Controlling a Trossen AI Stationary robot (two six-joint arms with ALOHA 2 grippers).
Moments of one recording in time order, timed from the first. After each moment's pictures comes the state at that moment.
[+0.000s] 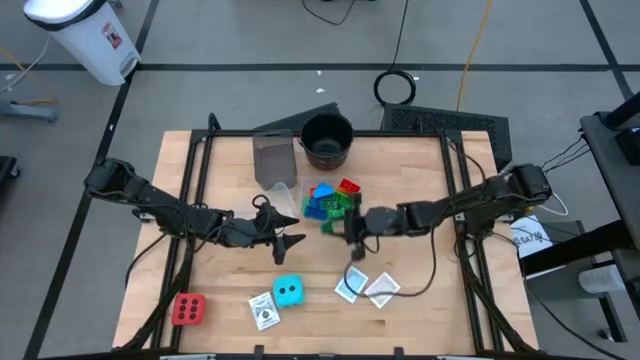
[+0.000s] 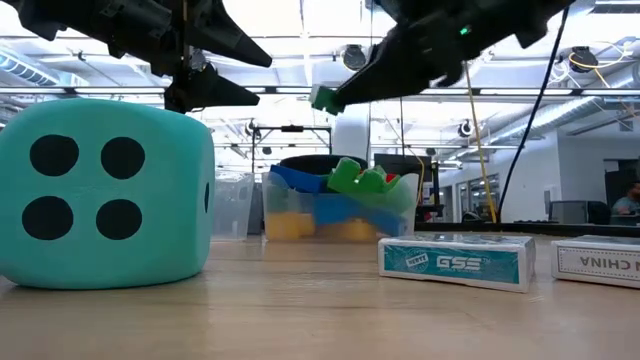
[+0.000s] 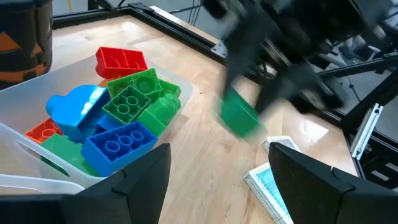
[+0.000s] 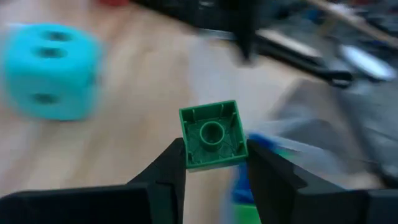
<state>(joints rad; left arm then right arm) -0.33 1.32 0.58 0.39 -0.50 -0.59 0.18 1.53 0.84 0.25 0.23 -0.26</state>
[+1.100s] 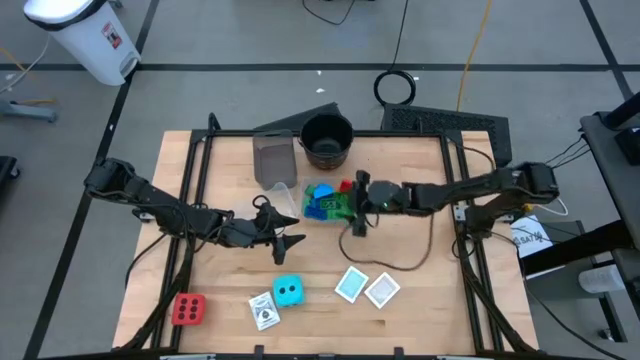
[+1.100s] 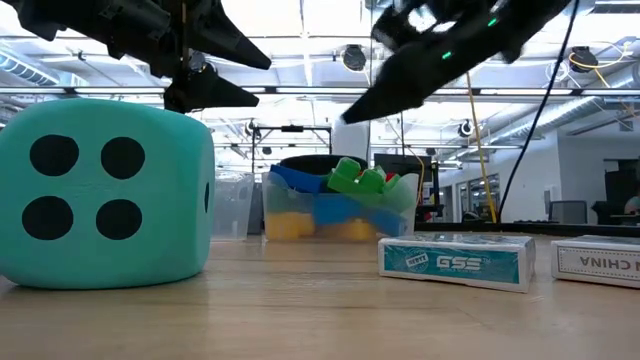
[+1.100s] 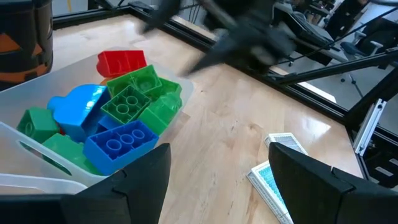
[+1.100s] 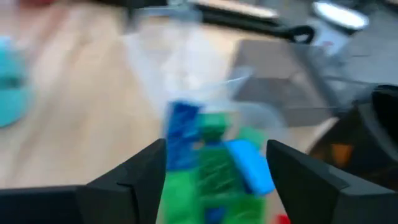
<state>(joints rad) -0.33 1.32 0.58 0.38 -0.50 -0.58 -0.03 1.46 0.81 0.21 0.16 -0.17</state>
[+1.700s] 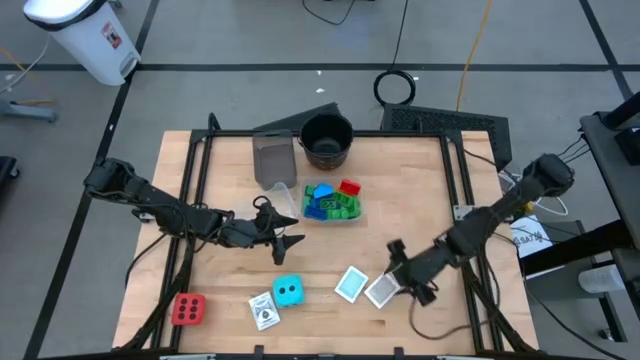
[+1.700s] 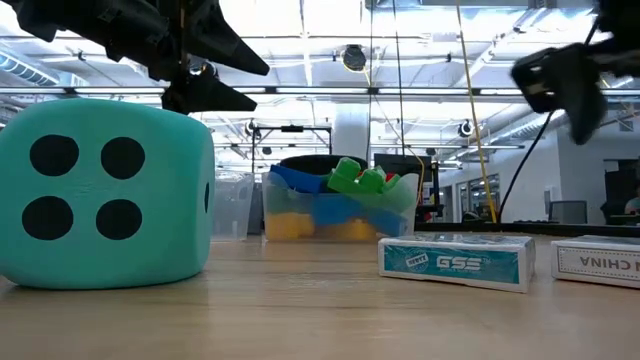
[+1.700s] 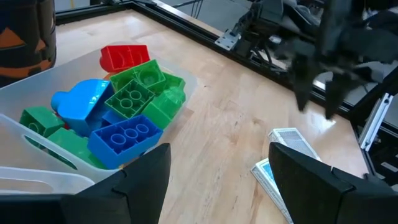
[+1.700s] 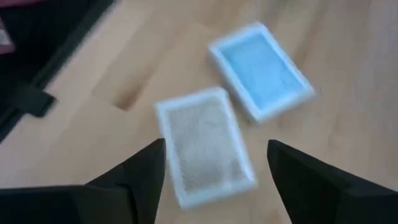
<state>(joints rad) -0.33 1.32 0.58 0.36 -0.50 -0.58 0.58 1.24 0.68 -0.28 0.05 0.11</state>
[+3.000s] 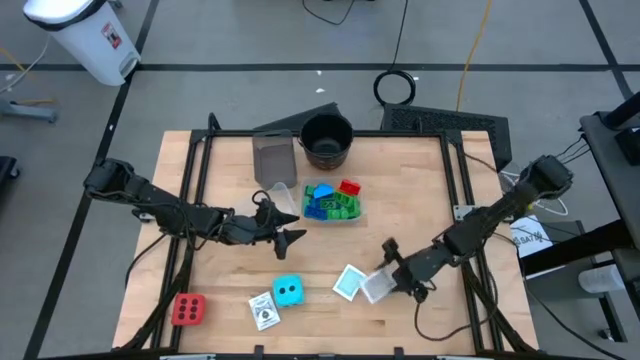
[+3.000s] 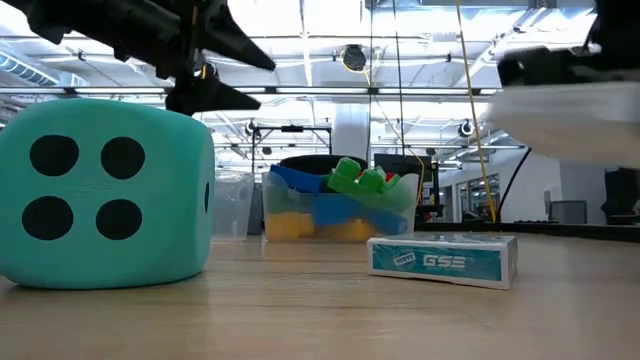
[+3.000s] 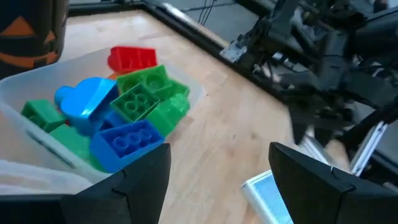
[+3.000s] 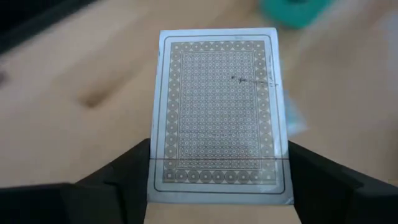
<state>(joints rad) -0.30 1.32 0.58 0.39 -0.50 -0.68 0.59 1.30 0.55 0.02 0.12 -0.15</state>
